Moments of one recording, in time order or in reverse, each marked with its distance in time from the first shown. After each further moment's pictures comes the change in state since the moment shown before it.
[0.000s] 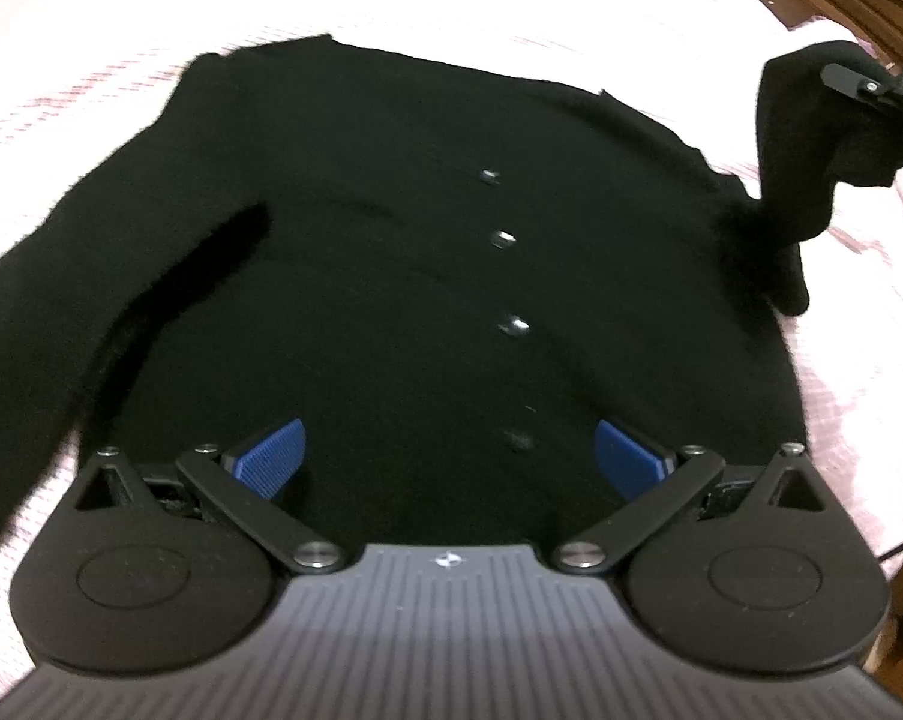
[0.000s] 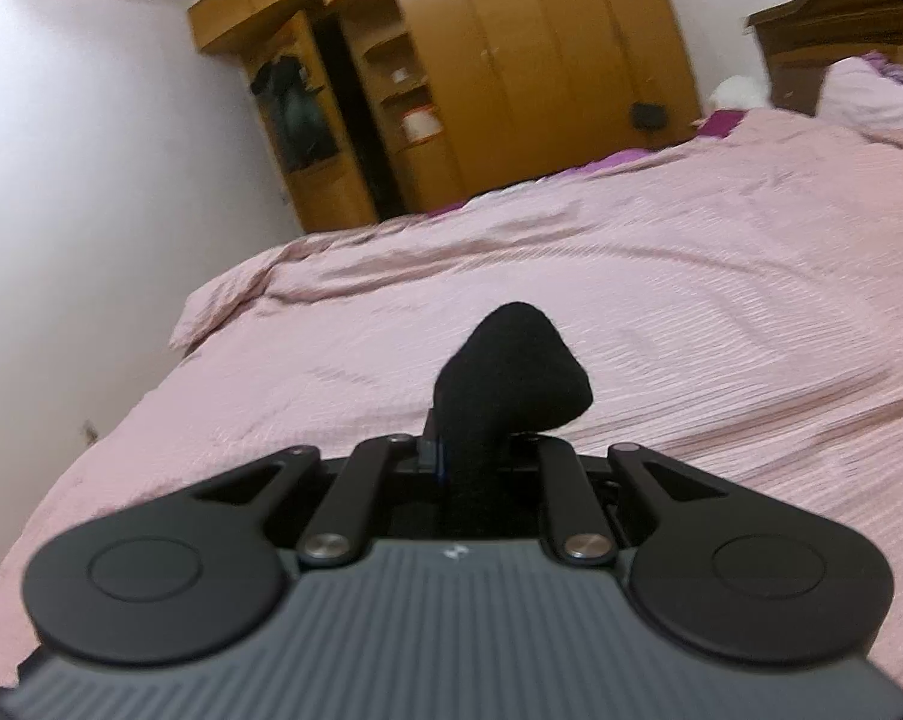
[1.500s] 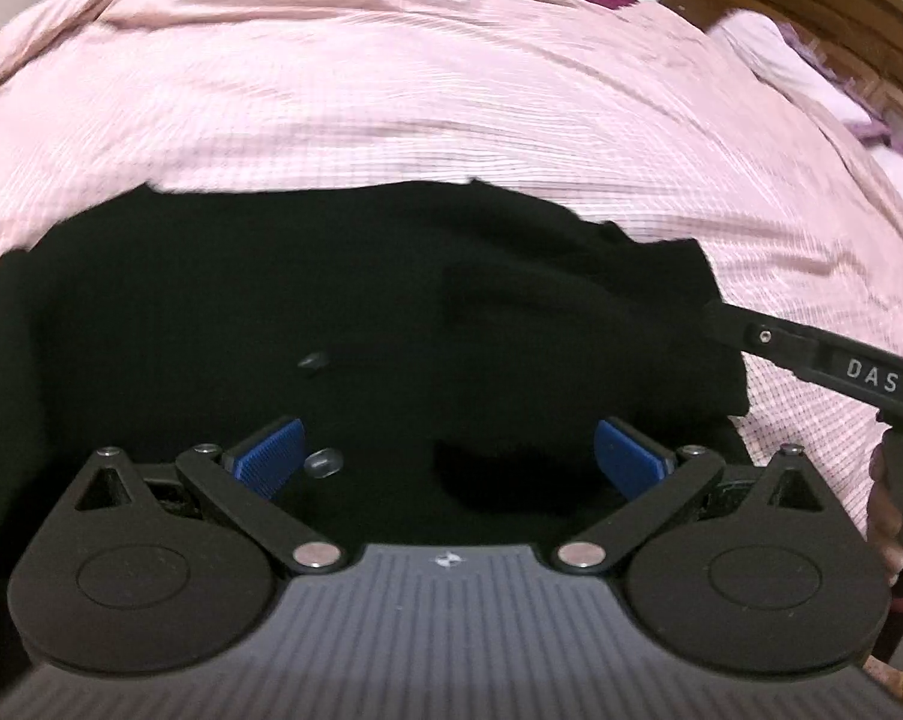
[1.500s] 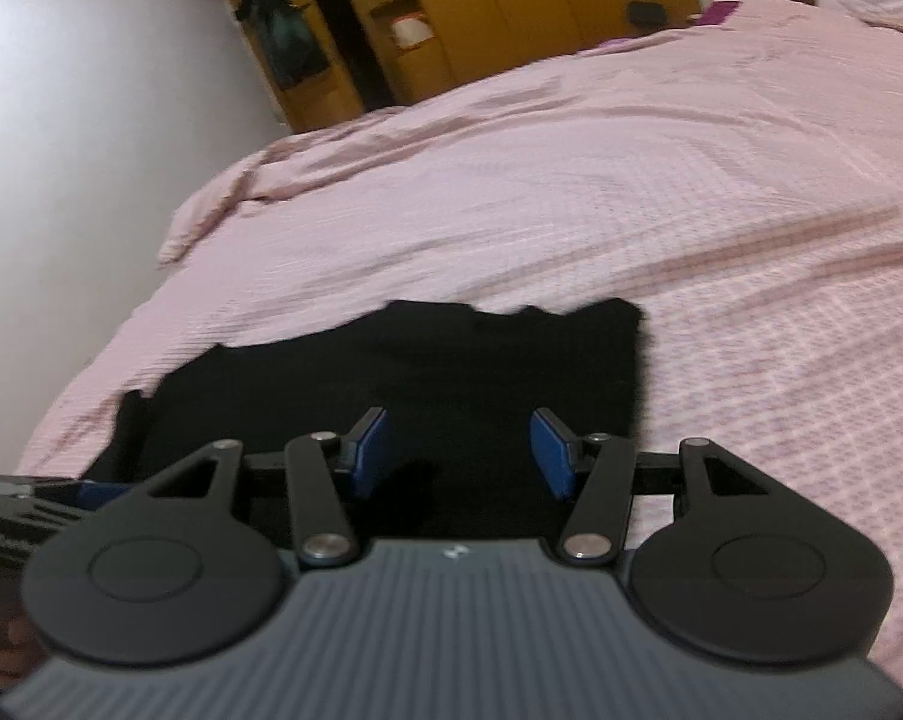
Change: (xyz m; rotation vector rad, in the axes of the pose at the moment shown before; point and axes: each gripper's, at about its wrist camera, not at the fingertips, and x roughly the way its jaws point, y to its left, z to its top) left arm 0.056 -0.098 0.067 0.203 -0.142 -0.072; right arm 0.017 -0.066 -0.065 0.051 0.183 -0.008
